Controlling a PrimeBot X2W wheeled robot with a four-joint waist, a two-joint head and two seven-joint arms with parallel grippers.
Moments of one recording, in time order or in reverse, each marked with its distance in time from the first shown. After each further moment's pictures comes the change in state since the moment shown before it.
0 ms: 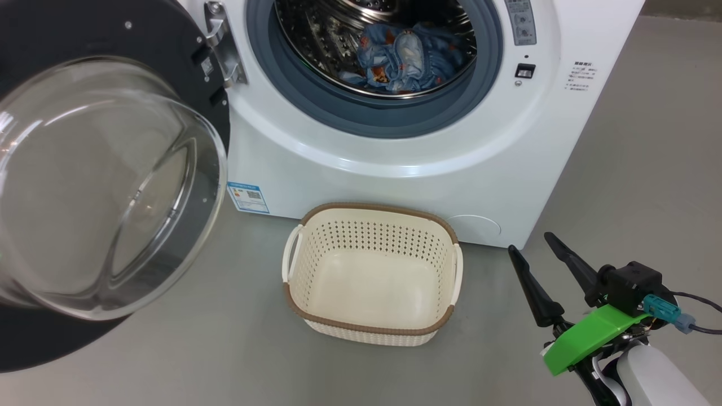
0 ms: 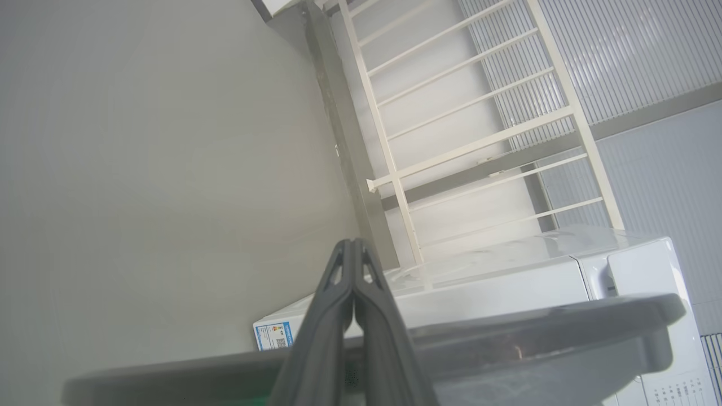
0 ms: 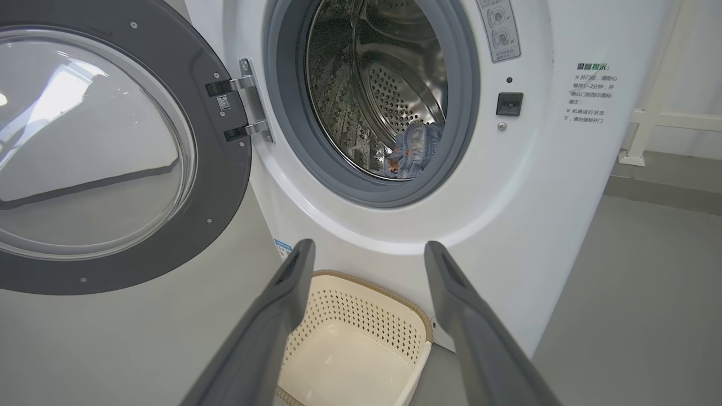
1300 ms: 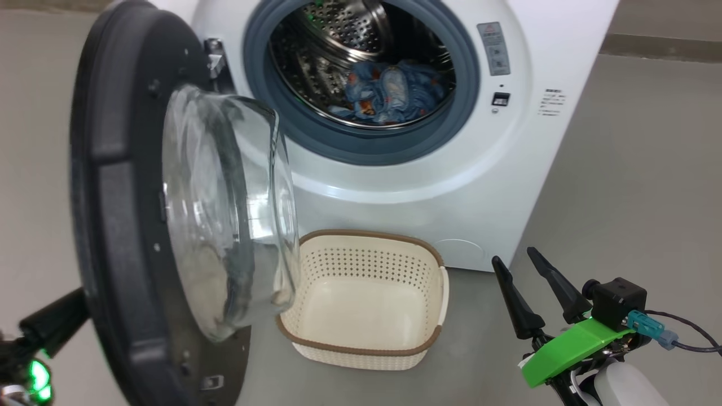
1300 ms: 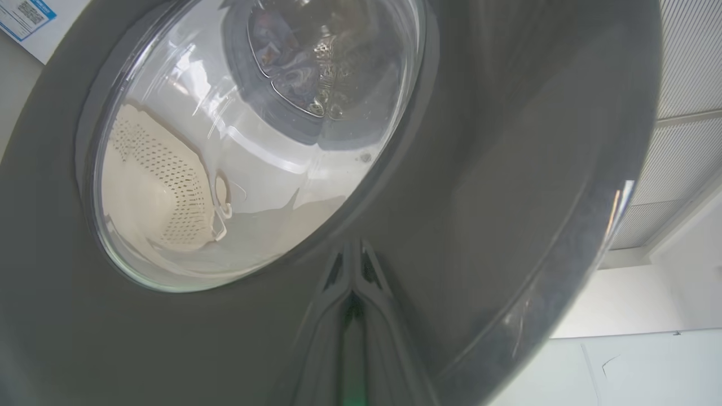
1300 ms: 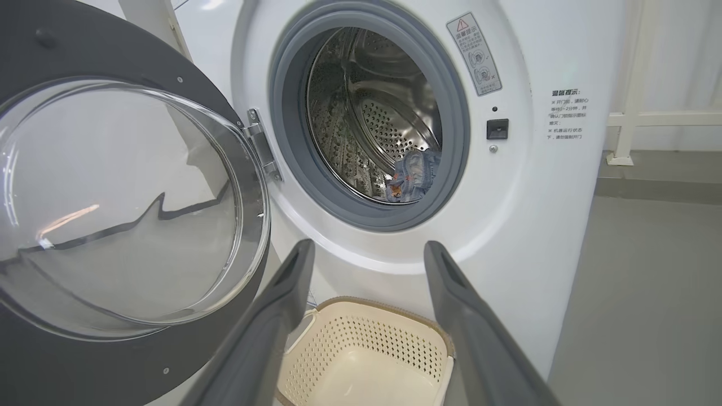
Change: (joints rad) left arm 0.377 -0.155 -0.177 -0.866 -0.260 0.209 0.566; right arm 0.046 0.112 -0.050 0.000 0.007 0.000 0.000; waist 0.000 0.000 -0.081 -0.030
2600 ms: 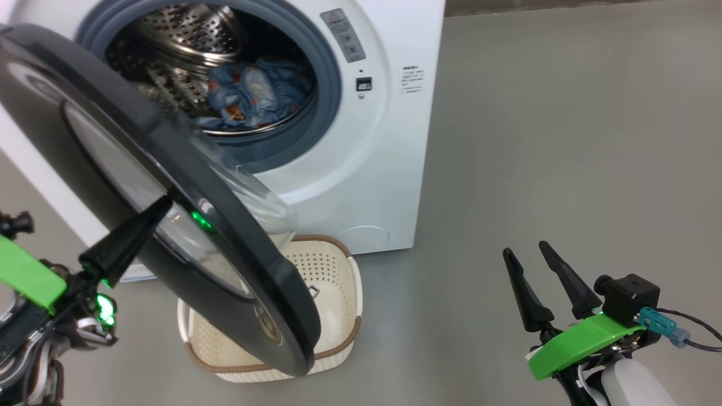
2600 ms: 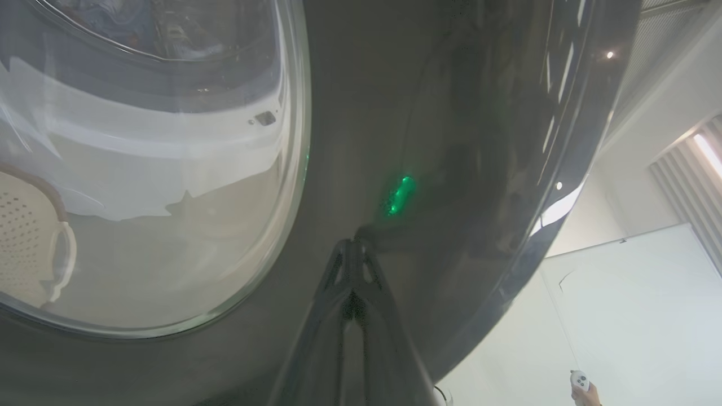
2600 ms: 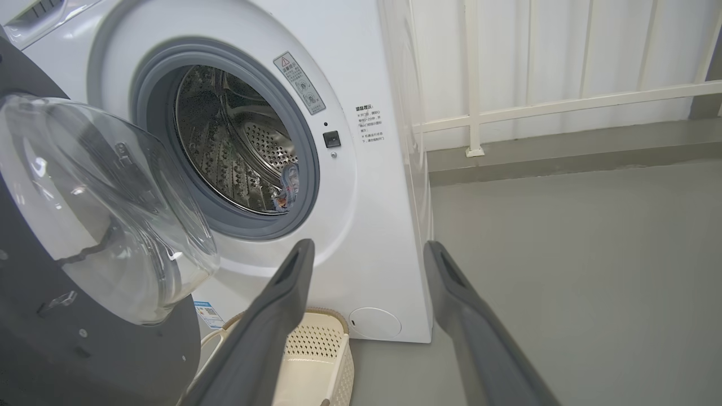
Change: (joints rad) left arm -0.187 -0.166 -0.105 0.017 0.101 -0.026 -0.152; right arm 0.000 0.013 -0.047 -0.006 0.000 0.000 0.000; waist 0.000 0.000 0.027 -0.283
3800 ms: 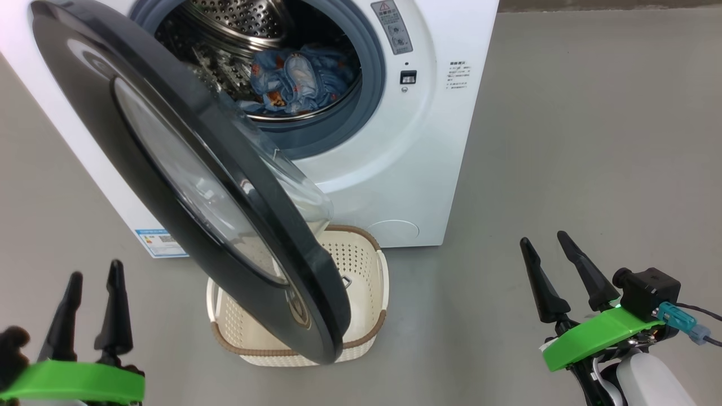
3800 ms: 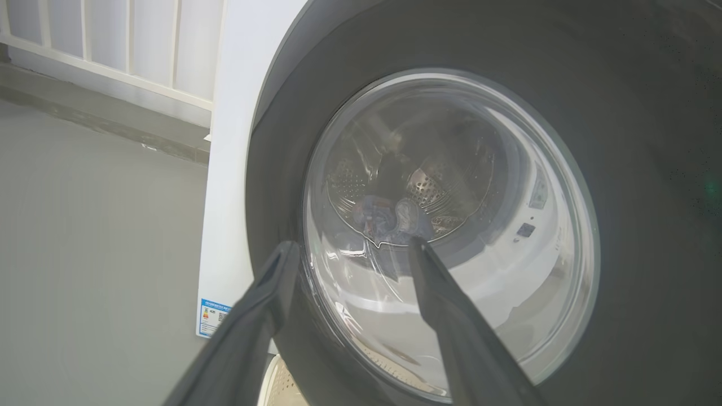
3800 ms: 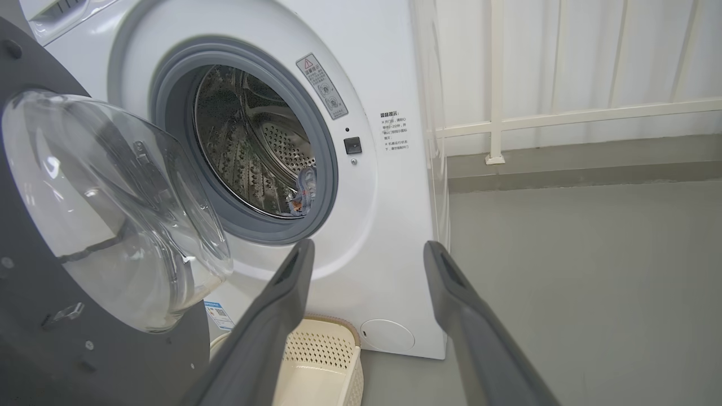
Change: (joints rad) left arm 0.259 -0.039 -0.079 0.079 0.971 -0.146 -0.867; right arm 0.000 -0.017 -0.043 -0.028 -0.008 0.000 0.000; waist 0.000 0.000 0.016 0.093
